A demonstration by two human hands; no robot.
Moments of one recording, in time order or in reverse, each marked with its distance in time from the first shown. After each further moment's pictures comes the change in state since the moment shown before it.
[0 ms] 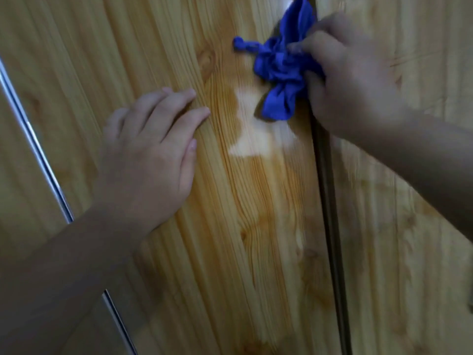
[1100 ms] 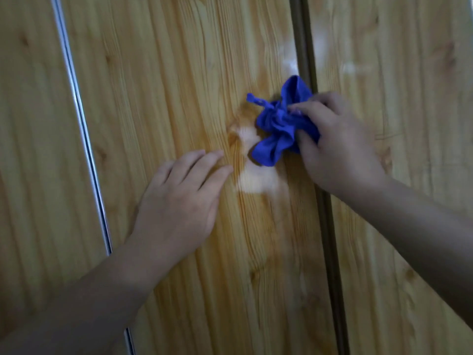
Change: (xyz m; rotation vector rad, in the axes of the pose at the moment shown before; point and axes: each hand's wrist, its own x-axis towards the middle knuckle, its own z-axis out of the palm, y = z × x) left_hand 0.010 0.001 -0.015 0.073 -0.050 0.040; right_hand 0.019 -0.029 -0.017 0.236 0.021 0.166
